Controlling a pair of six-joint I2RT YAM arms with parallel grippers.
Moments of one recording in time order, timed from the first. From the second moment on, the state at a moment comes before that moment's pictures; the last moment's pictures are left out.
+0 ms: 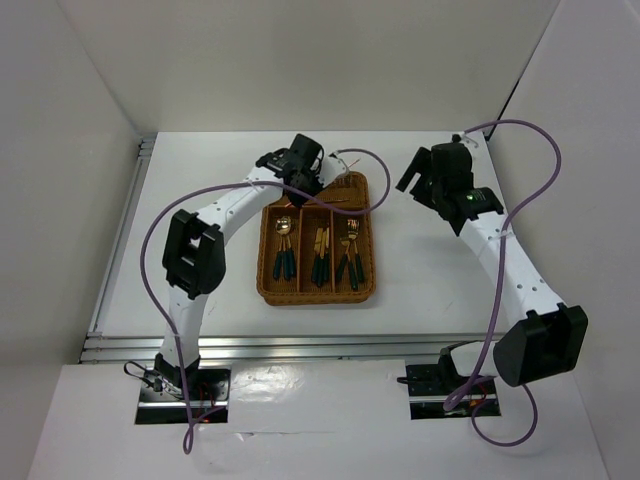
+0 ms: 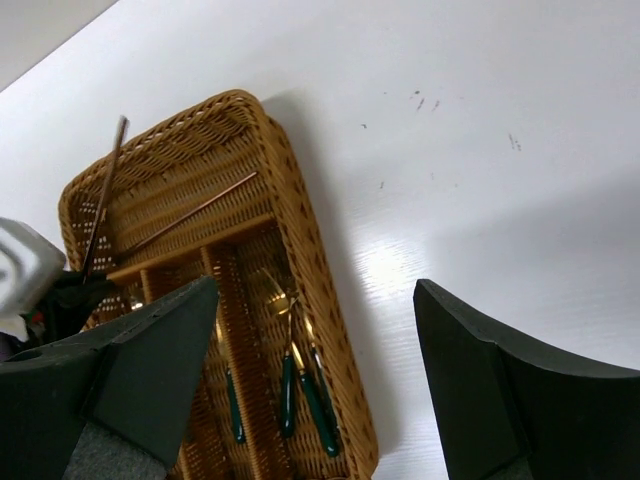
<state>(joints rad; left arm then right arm) -0.54 2.12 1.94 -0.77 -0.01 0.46 0.22 1.32 1.26 -0.55 0.20 0.64</state>
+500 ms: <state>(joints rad) -0.54 2.11 1.71 -0.50 -0.25 0.90 0.22 1.36 1.30 -0.57 0.26 0.63</state>
